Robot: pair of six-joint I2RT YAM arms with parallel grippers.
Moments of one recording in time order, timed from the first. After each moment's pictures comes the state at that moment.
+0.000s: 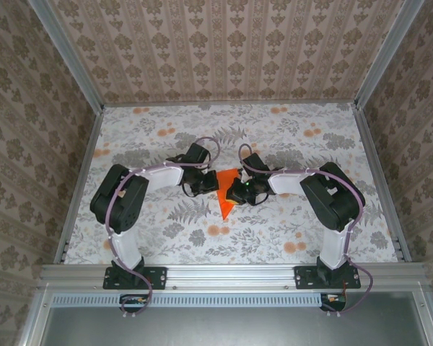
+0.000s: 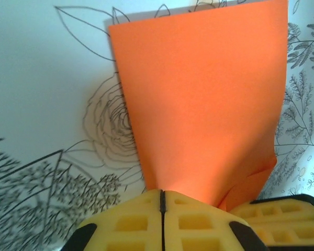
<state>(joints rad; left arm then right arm) -0.61 1.83 1.06 -0.35 0.37 -0.69 0.56 1.88 0.97 -0.13 -0.54 0.94</state>
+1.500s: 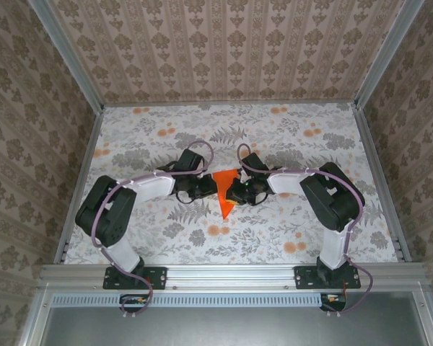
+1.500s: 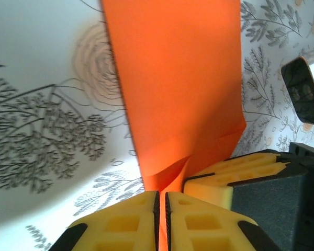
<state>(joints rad) -0.62 1.69 0.91 -0.24 0.41 -0.74 0.57 1.88 0.98 -0.17 -0.52 0.91</state>
